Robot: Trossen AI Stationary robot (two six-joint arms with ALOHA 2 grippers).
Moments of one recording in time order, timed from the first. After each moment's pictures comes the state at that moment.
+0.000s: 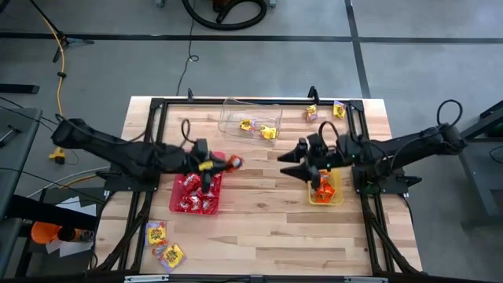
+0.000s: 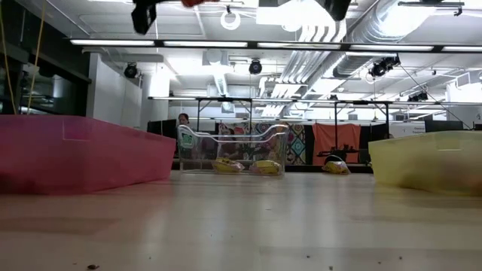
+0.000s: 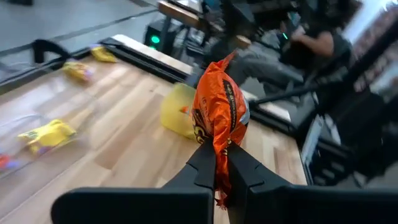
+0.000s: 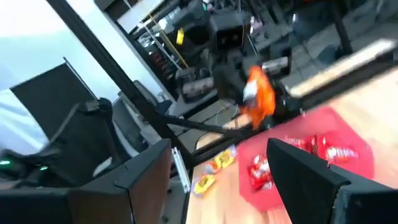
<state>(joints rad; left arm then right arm) -0.23 1.03 0.76 0.01 -0.36 -0.46 0.13 1.06 0.77 0.28 -0.01 0.59</state>
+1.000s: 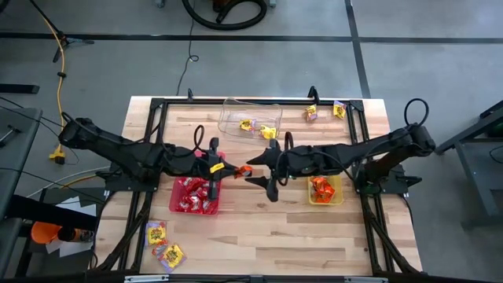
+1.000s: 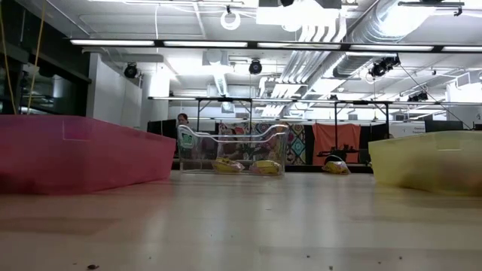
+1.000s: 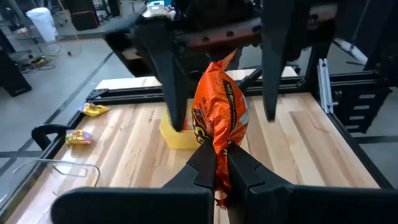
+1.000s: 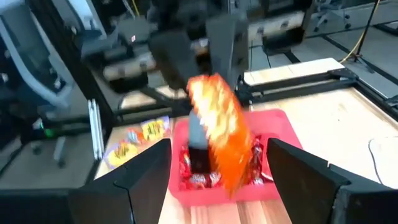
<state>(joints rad) -0.29 1.19 0.96 -0.05 -0.33 0.01 0.22 1.50 1.25 -0.05 0.21 0.23</state>
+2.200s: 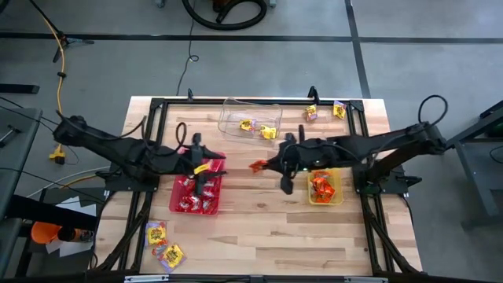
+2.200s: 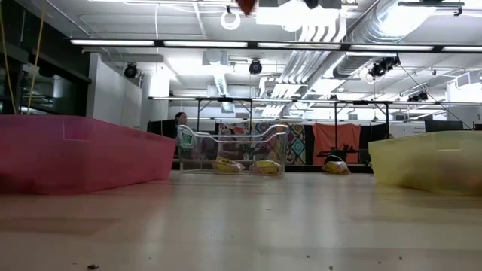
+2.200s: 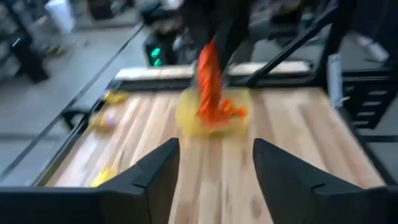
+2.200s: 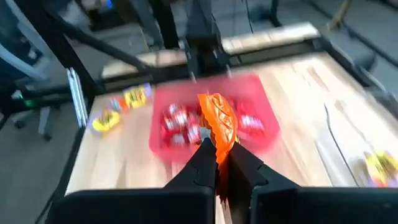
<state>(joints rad) -0.34 1.05 0.96 -0.23 -0.44 -0.04 0.20 1.39 1.25 -0.30 0.21 0.25</state>
